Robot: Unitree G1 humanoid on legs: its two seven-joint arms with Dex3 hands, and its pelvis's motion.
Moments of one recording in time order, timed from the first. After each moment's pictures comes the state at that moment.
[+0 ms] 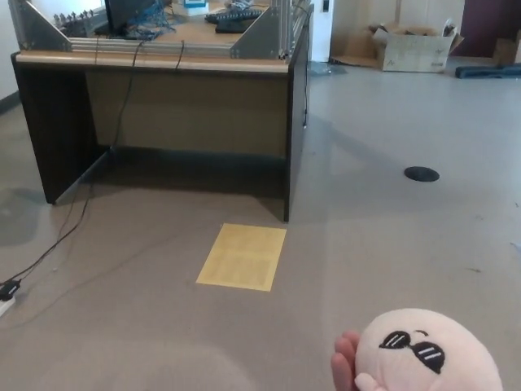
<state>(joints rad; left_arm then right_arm) -0.04 0.50 0.21 0.67 0.05 -0.34 -0.09 -0.29 -0.32 0.03 0.89 -0.19 -0.32 -0.03</state>
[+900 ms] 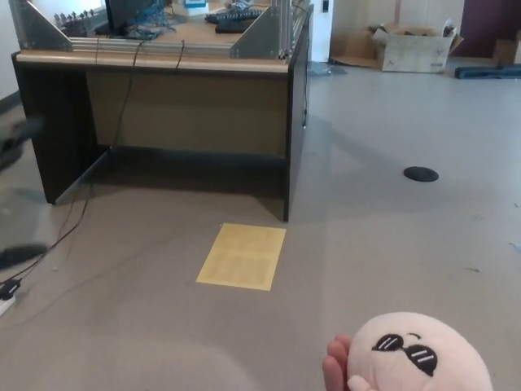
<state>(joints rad) -0.60 0.86 0.17 0.27 -0.14 -0.24 -0.49 -0.32 -0.33 0.02 0.95 -0.19 -0.47 -0.05</state>
